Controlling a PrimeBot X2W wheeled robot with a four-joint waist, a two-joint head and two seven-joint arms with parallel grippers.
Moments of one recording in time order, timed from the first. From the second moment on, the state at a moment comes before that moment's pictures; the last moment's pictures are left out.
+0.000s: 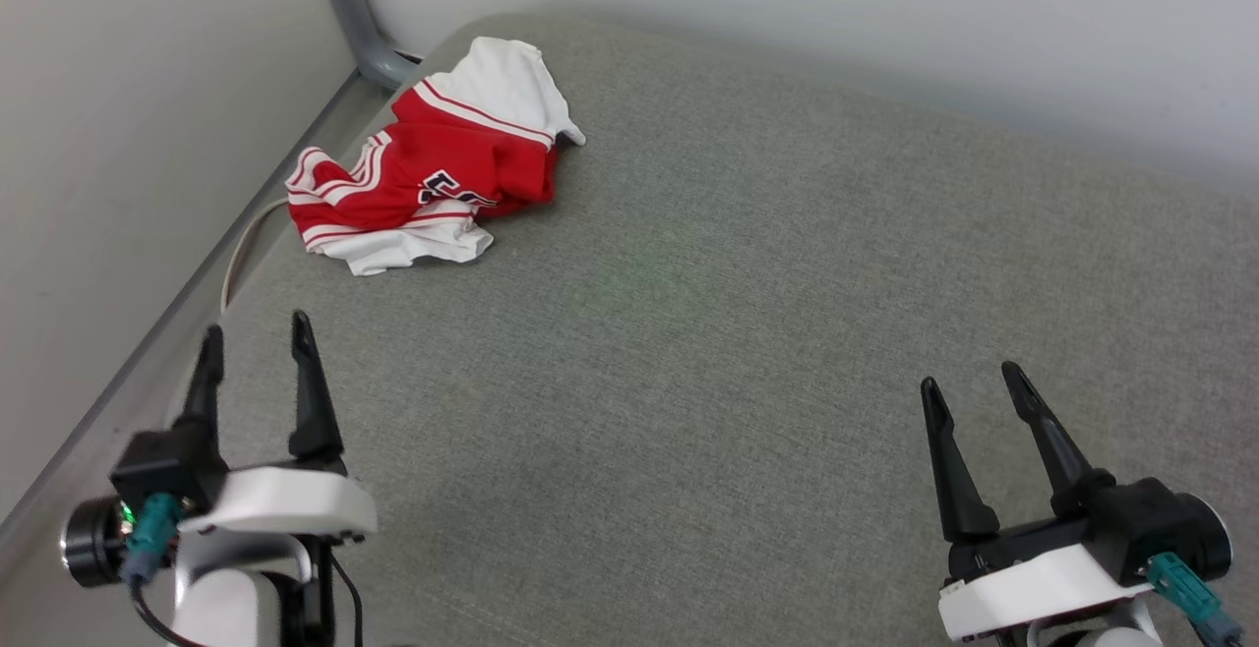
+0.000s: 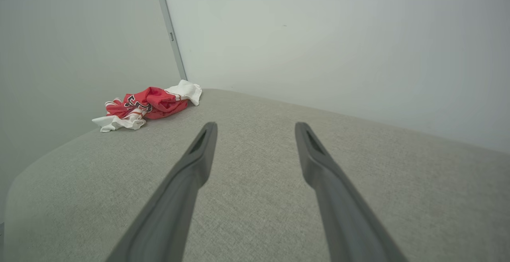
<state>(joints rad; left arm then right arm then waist) -0.11 0.05 0.10 0.12 -0.12 0.04 -0.26 0.00 -0.05 0.06 0.04 0.09 0.13 -0.26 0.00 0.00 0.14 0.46</state>
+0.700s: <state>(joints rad) -0.77 0.23 0.31 0.31 -0.21 -0.13 -0.26 -0.18 -0.10 0.09 -0.11 -0.01 0.13 -0.26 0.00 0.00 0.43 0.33</state>
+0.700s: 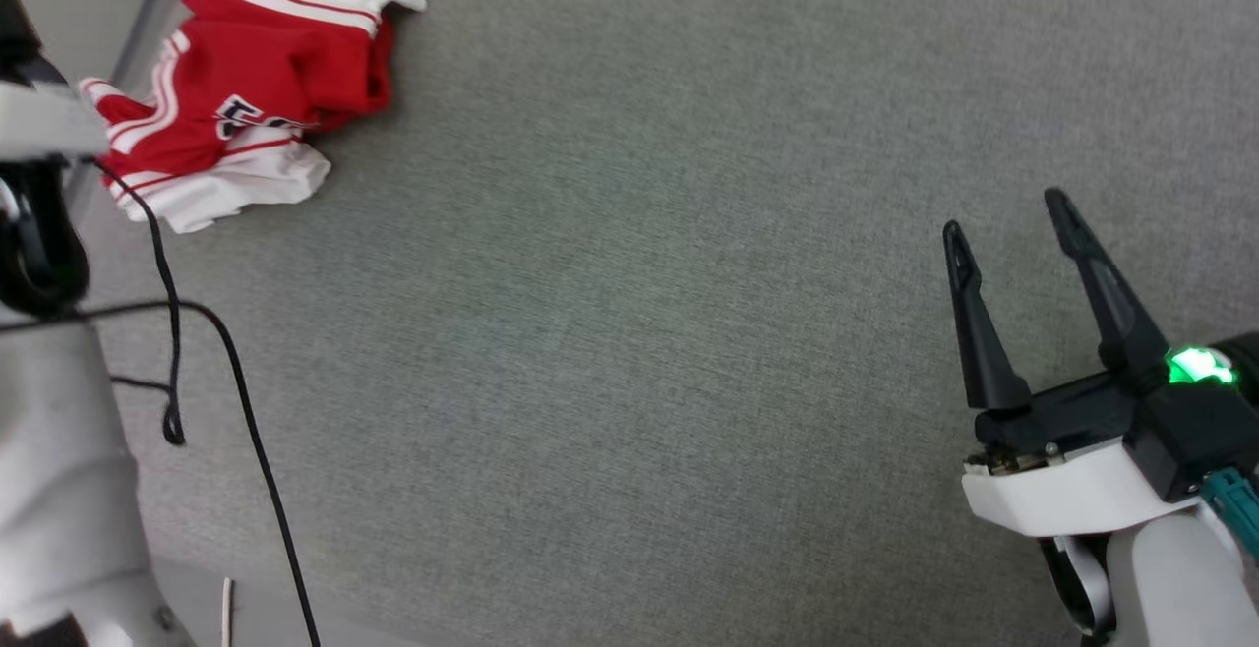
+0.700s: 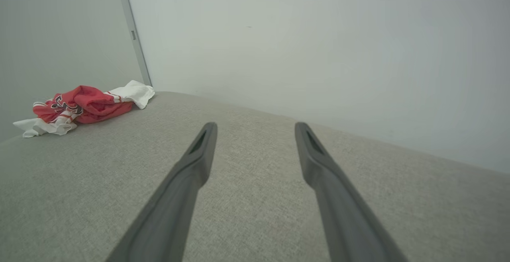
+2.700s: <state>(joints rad) -1.20 0.73 -0.77 0.61 -0.74 -0.13 0.36 -0.27 -0.09 0.13 -0.21 -0.03 0.13 -0.26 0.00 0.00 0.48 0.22</state>
